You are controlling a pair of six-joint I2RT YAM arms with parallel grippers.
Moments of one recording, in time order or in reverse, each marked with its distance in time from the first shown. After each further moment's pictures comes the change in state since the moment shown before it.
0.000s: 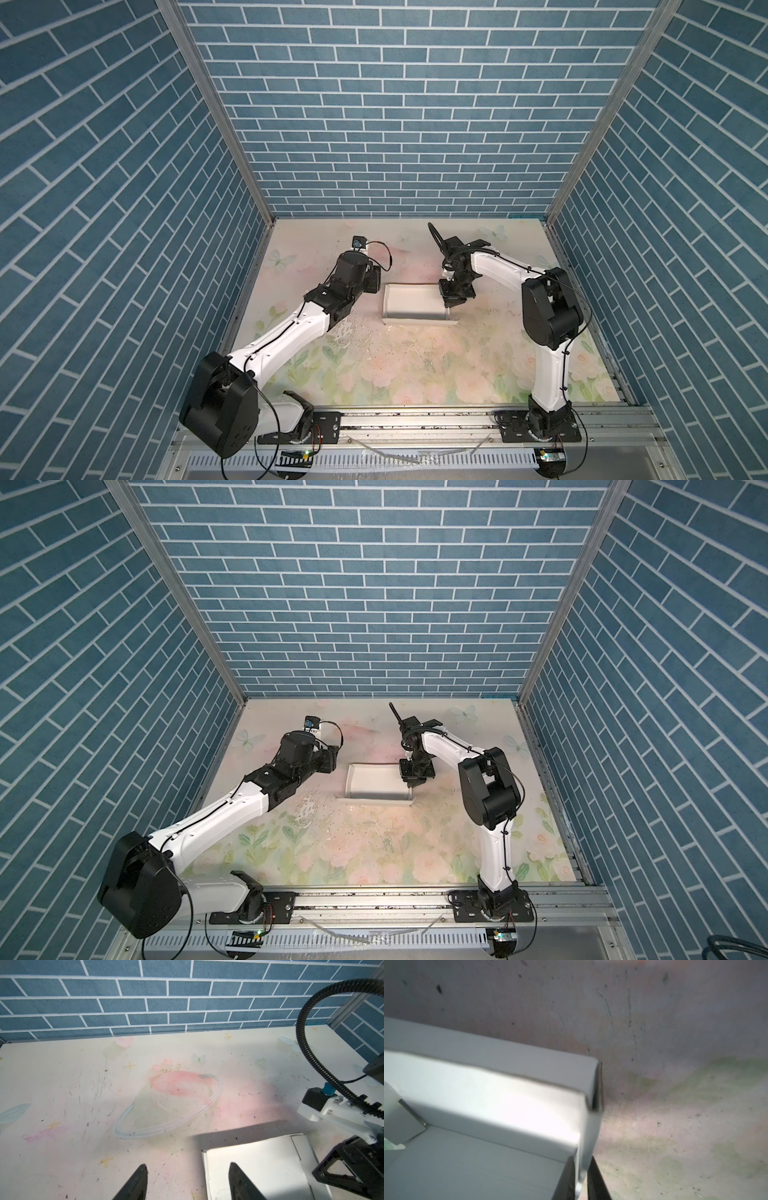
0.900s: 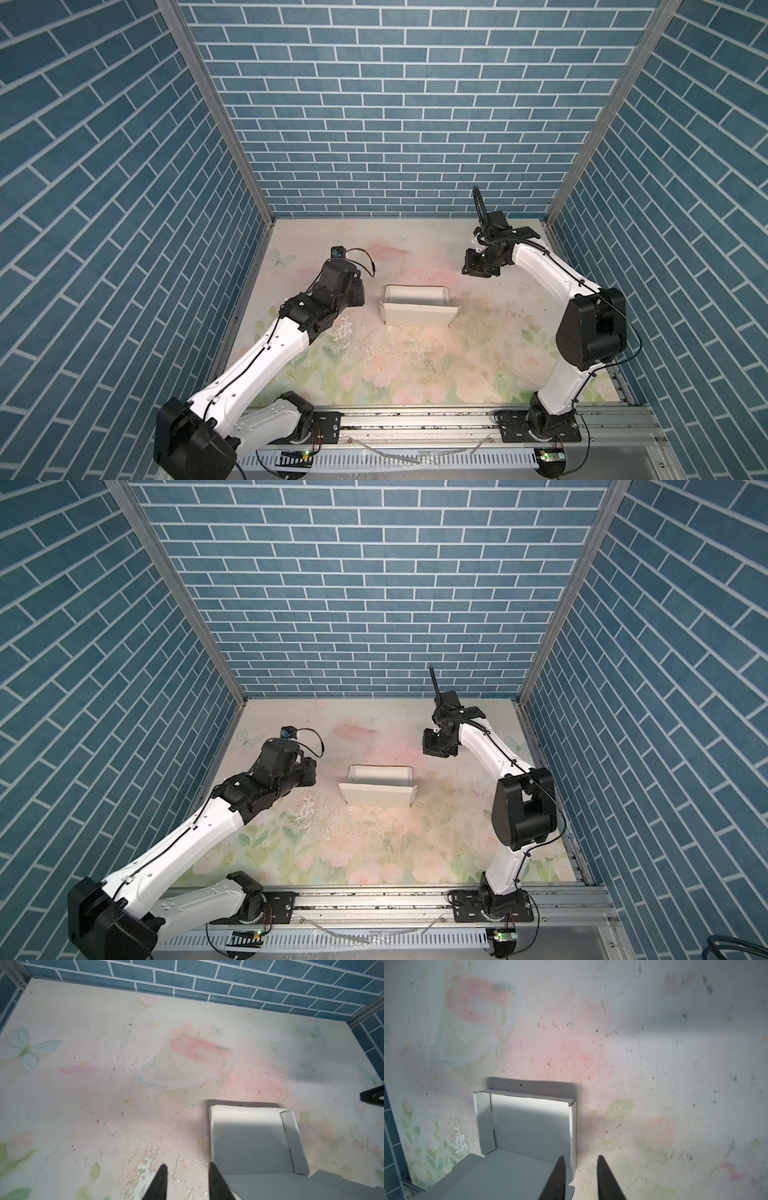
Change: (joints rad) left arm -0.019 -0.220 0.032 -0.421 -0.032 -0.217; right arm -0.192 -0.251 -0.024 0.150 -0.024 0.013
